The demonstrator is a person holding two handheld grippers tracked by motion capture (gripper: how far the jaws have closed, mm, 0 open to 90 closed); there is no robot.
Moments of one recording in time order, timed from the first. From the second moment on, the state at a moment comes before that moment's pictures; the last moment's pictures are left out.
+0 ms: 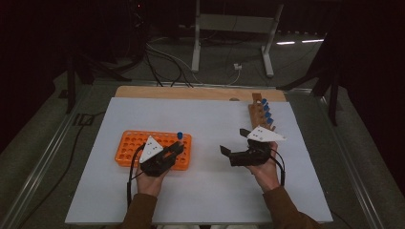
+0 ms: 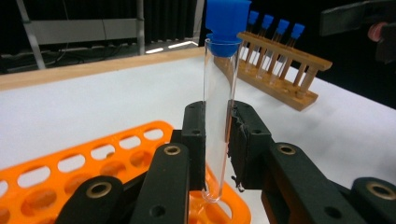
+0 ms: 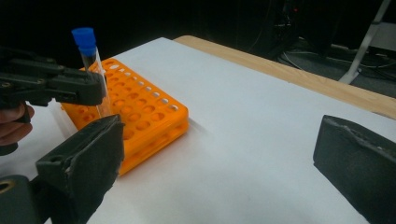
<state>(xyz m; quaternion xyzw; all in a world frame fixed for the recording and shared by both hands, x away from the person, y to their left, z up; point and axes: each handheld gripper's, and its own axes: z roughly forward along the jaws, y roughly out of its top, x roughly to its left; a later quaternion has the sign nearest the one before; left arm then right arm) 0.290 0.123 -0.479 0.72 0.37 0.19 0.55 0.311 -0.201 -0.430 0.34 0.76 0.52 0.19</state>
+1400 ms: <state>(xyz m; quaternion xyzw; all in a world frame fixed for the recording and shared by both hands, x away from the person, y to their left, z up) 0.281 0.111 -0.505 0.78 0.36 0.20 0.47 0.298 -0.218 -0.453 0.35 0.76 0.52 0.17</state>
